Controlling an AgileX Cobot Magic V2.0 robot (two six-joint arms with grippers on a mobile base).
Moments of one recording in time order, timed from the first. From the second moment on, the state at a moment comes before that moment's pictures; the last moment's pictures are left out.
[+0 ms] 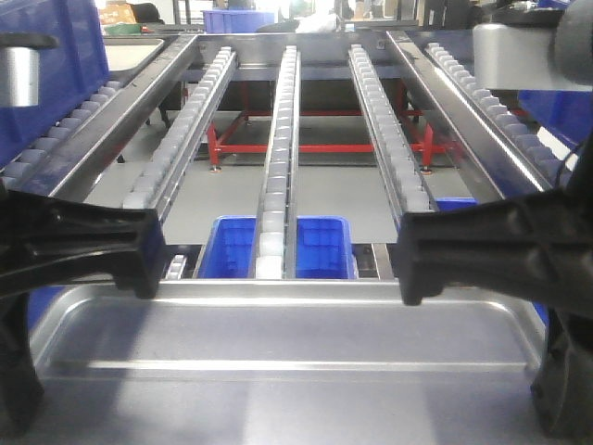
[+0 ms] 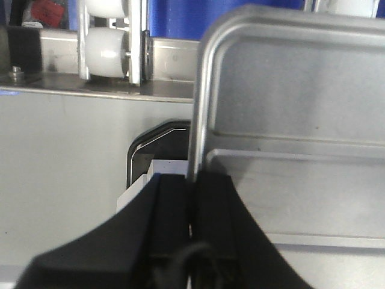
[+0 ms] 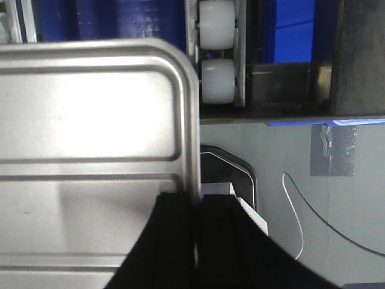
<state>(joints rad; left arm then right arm) -1.12 1.29 -0.79 0.24 0.94 -1.18 1.09 1.24 -0.73 -0.33 0.93 1.39</state>
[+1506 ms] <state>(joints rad) -1.12 1.29 -0.79 0.24 0.94 -1.18 1.09 1.24 -0.73 -0.33 0.93 1.39</state>
